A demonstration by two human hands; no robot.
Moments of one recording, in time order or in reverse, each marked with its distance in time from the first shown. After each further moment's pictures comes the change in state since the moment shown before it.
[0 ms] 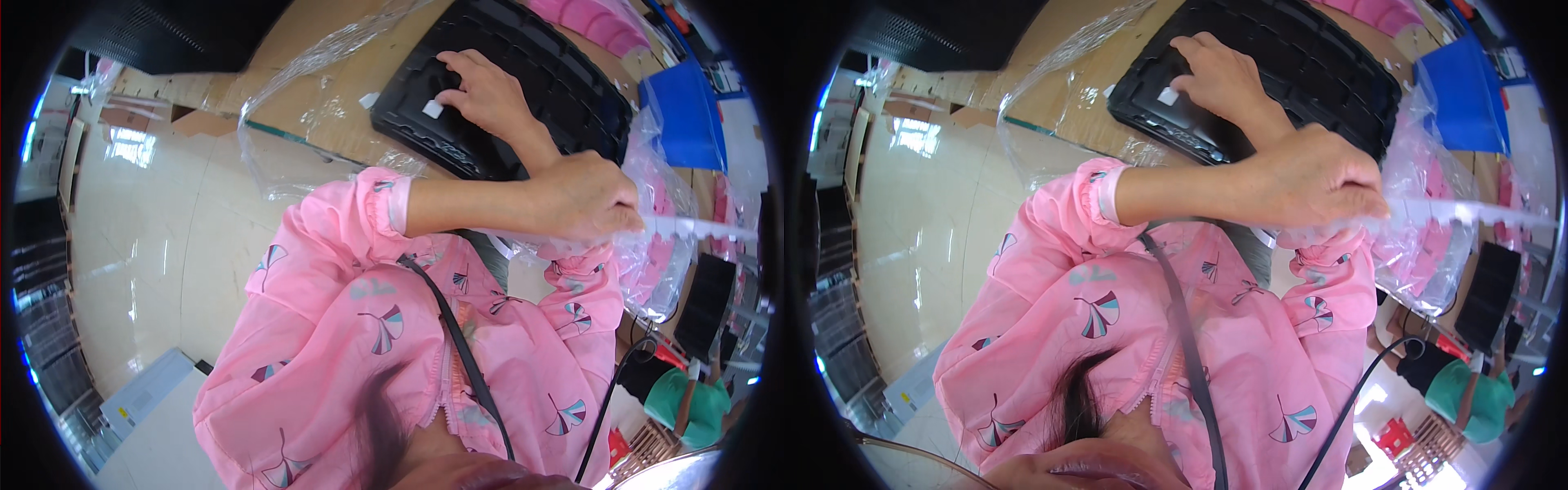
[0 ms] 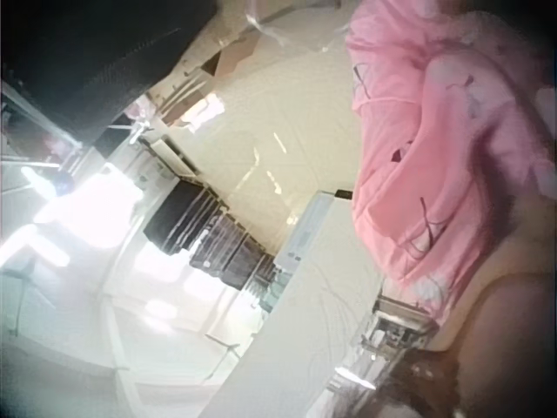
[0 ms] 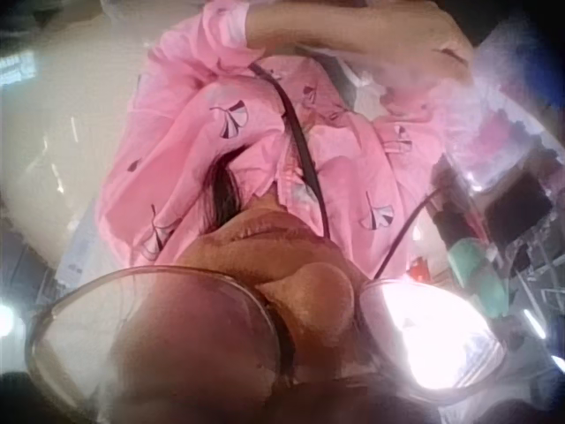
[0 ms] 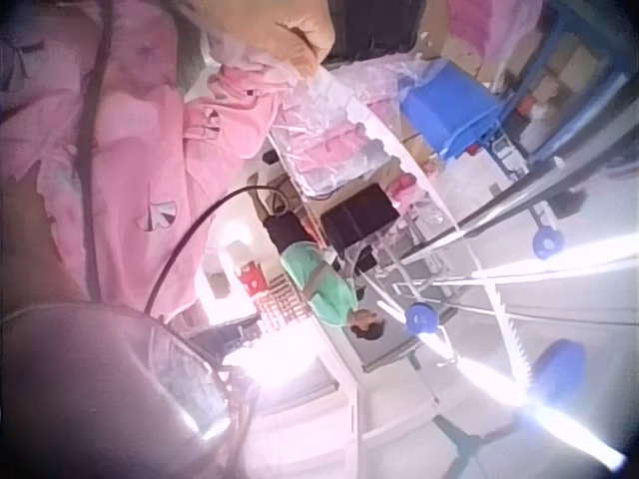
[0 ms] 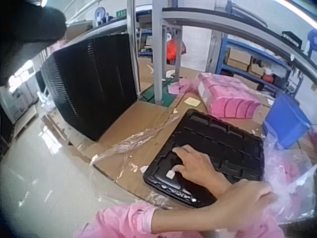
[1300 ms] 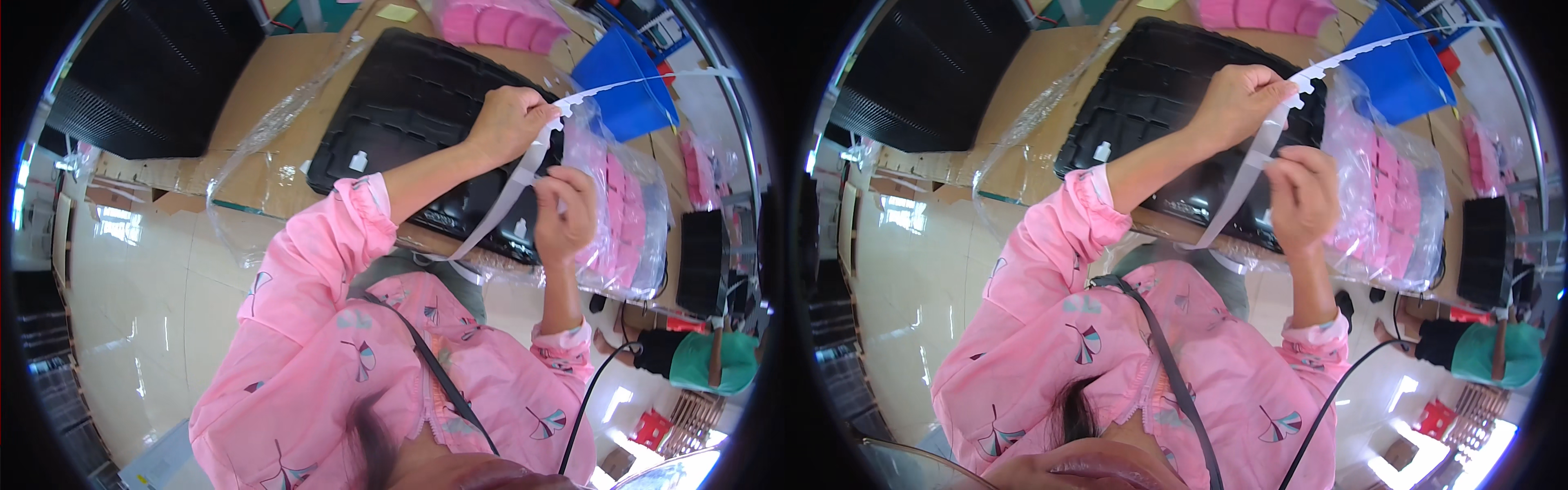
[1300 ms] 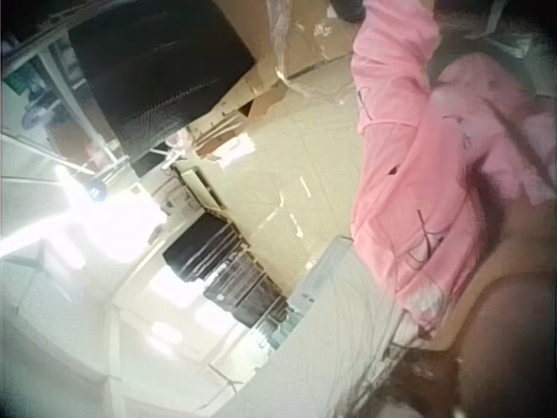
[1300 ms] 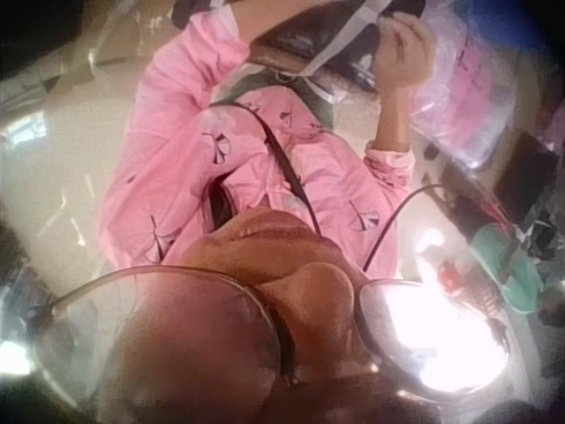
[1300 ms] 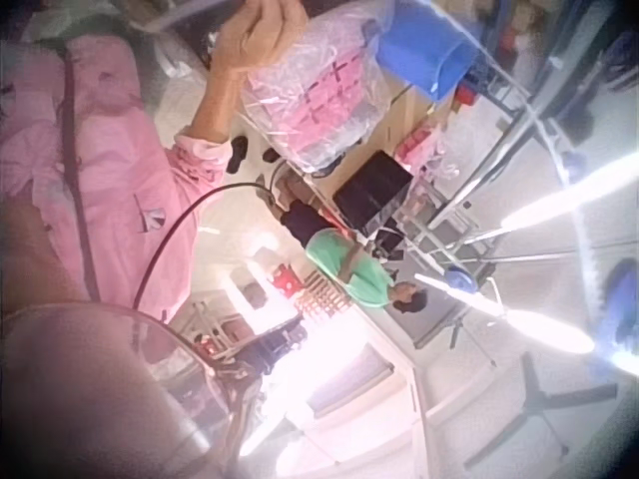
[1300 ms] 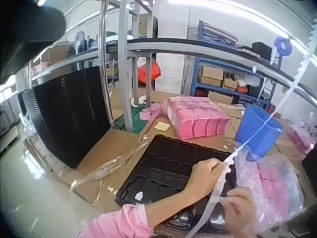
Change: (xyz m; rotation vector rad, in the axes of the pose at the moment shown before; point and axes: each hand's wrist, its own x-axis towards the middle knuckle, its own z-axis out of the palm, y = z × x) left_hand 0.076 -0.057 -0.005 0.097 0.327 -0.134; right_hand -0.150 0.029 -0.100 -0.151 0.887 -0.121
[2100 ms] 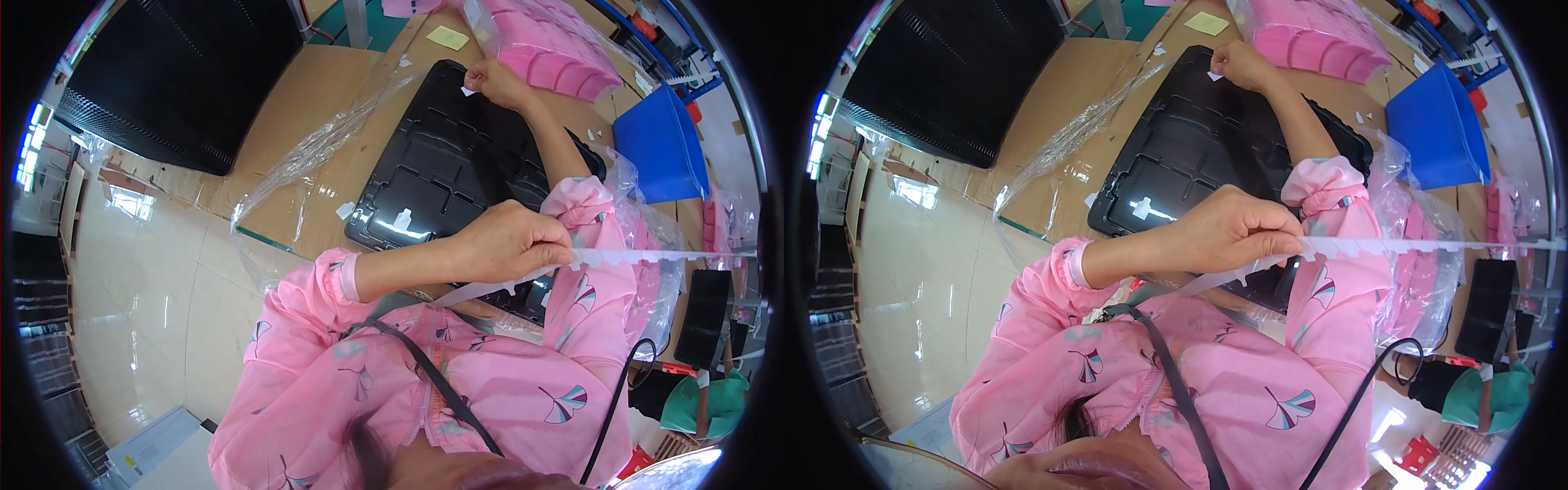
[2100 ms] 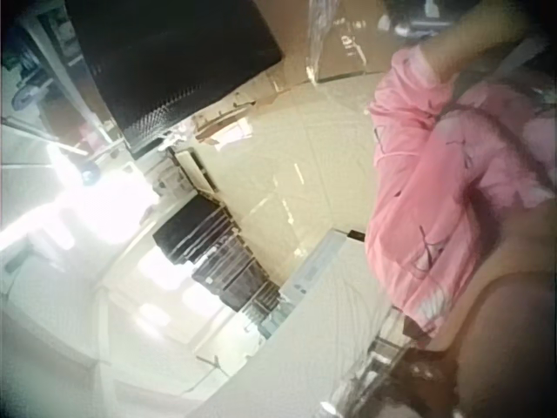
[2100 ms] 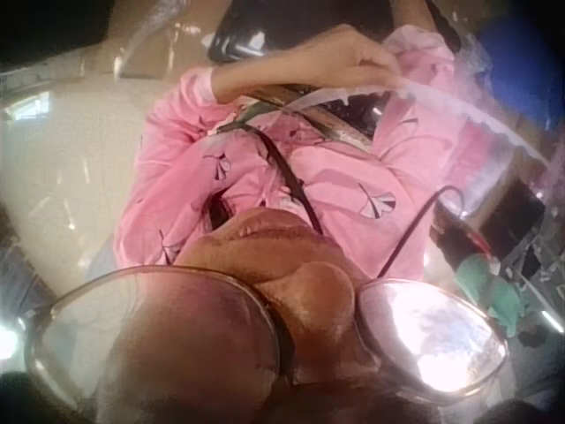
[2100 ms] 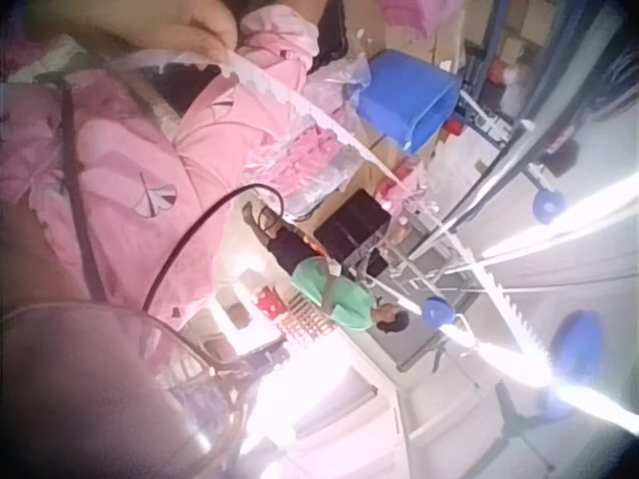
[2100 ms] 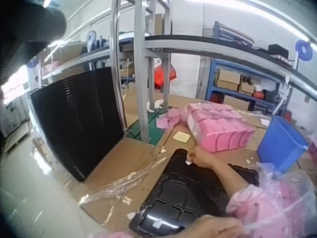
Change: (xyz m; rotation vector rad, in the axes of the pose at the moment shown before) left_hand -0.043 0.016 -0.072 -0.130 -0.350 0.023; right_hand 0.134 0.120 0.268 0.166 -1.060 0.187
